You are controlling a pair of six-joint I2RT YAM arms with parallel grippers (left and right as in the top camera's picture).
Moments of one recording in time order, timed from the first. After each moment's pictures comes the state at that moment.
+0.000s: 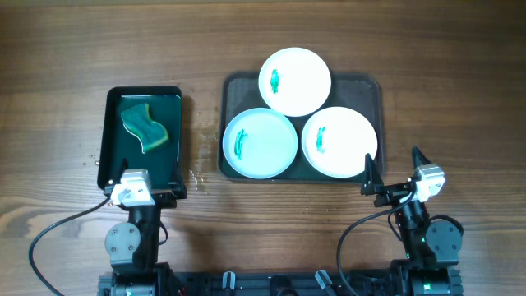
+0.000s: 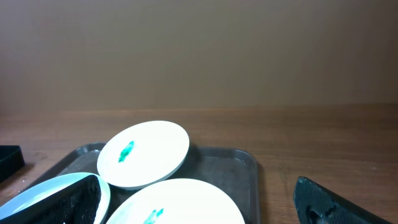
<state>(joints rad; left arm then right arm) 0.07 0.01 0.01 -0.07 0.03 -0.06 0.01 0.02 0.01 0.01 -0.16 0.10</state>
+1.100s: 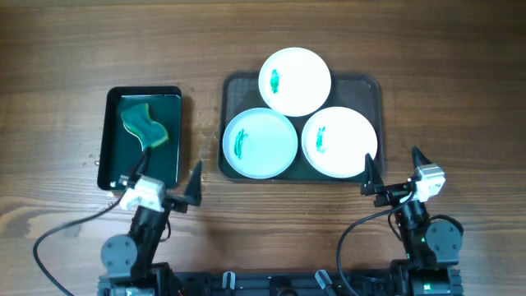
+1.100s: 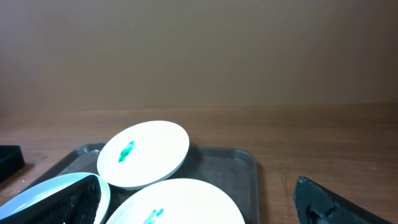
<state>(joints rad) 0.07 0.01 0.01 0.18 0.40 -0.07 0.01 0.02 0.01 0.01 -0.16 0.10</state>
